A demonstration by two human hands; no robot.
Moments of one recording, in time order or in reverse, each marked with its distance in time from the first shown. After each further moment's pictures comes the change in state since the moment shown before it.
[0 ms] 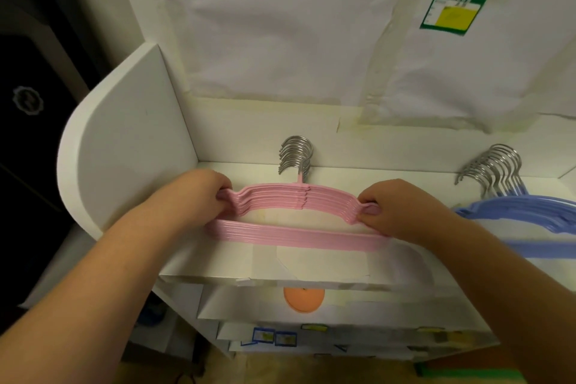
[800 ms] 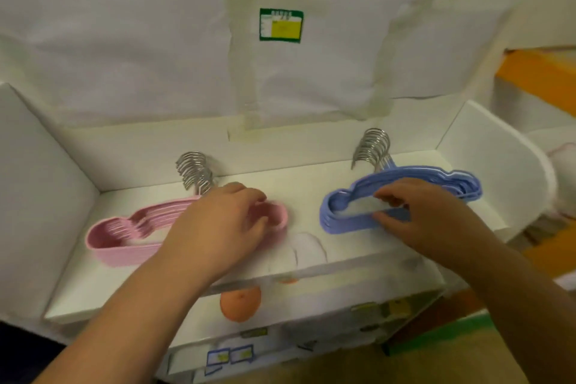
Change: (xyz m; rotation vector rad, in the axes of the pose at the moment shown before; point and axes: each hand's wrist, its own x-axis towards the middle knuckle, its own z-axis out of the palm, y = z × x) left_hand -0.048 0.208 0.001 -0.084 0.244 0.312; right_hand -0.171 0.100 -0.032 0.151 0.307 0.266
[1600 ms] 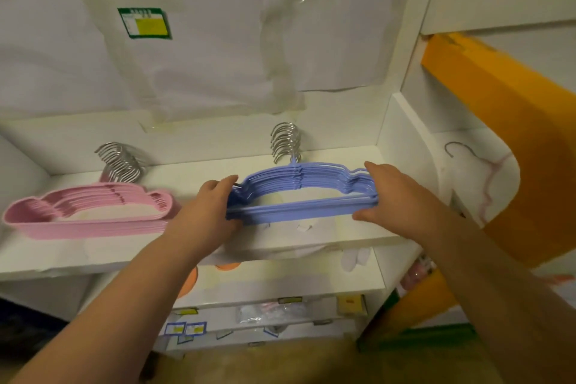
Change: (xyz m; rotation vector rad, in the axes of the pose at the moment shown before) left_hand 0.063 0.149 0.096 -0.041 -0.129 -0.370; right_hand 0.011 0.198 -0.024 0.068 -0.197 0.080
